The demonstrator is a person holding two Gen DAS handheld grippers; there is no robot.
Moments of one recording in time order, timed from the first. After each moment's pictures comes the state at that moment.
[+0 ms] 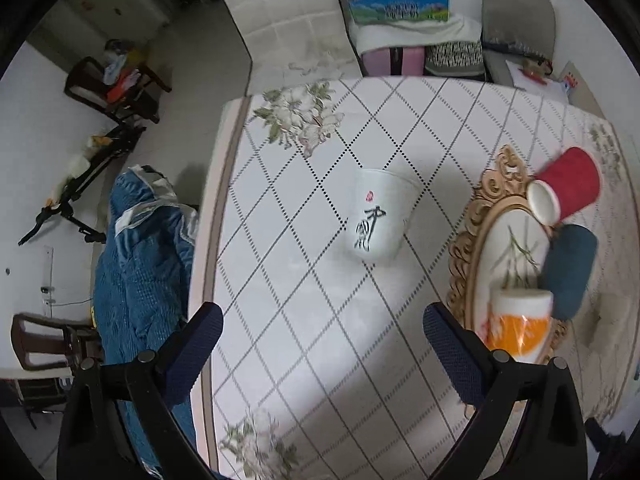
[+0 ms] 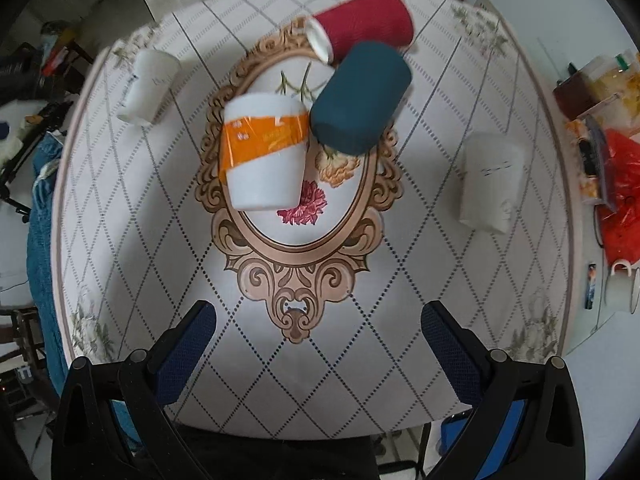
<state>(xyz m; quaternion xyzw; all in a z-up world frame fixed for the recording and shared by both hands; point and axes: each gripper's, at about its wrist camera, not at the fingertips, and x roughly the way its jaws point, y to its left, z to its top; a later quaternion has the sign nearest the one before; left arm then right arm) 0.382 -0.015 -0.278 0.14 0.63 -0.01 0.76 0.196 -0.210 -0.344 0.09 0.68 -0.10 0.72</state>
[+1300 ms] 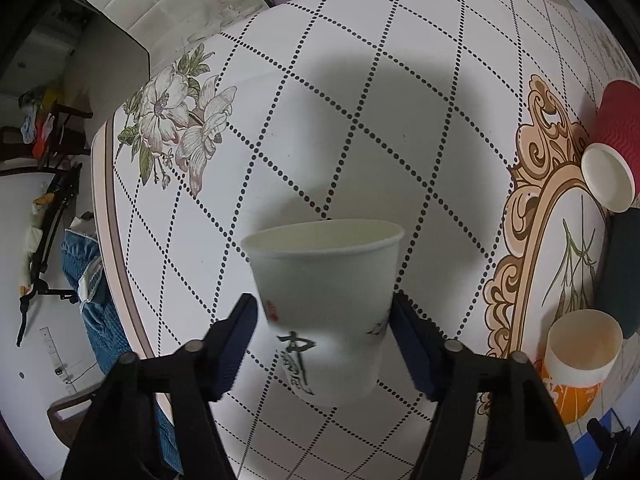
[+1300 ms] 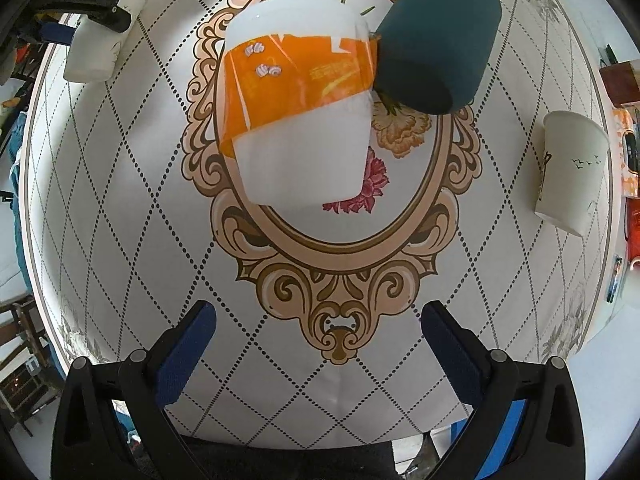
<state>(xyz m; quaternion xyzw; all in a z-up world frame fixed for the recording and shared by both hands) 0.475 -0.063 -0.398 0.23 0.70 -0.12 0.67 0.252 -0.184 -0.418 0.10 0.75 -0.10 0.64</state>
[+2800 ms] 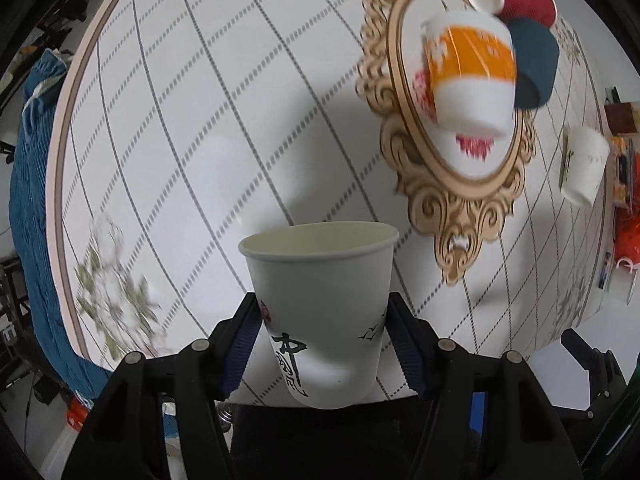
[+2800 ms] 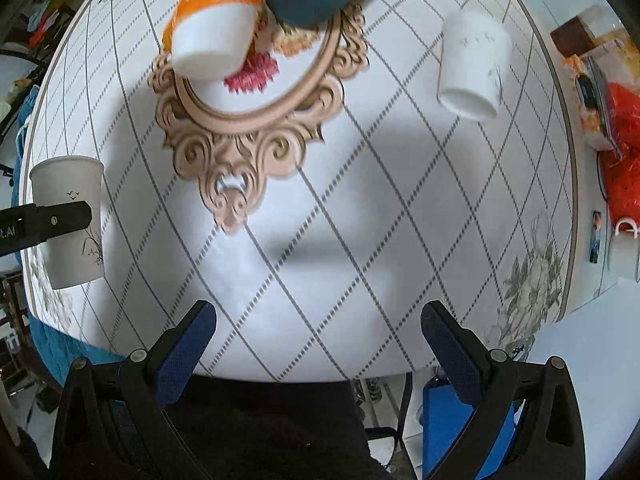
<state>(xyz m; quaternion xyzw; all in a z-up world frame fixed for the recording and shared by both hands) 0.225 -0.003 -0.374 0.03 0.77 -0.09 0.63 0.102 -0.234 -0.372 0.08 0.74 -0.09 0.67</state>
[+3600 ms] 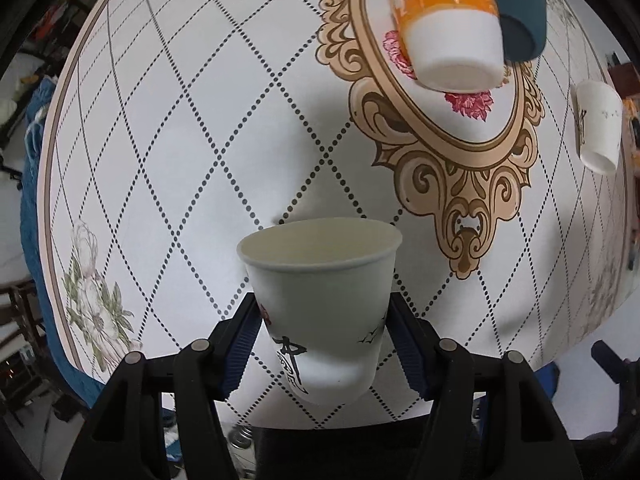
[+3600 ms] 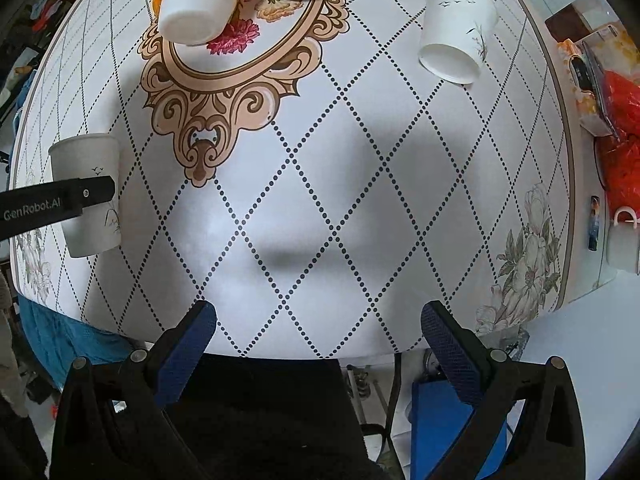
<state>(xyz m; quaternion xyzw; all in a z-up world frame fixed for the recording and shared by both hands) 0.194 -0.073 -0.430 0.09 0.74 -0.09 0.66 0.081 -0.239 -0.390 0.06 0.74 -0.09 0.66</state>
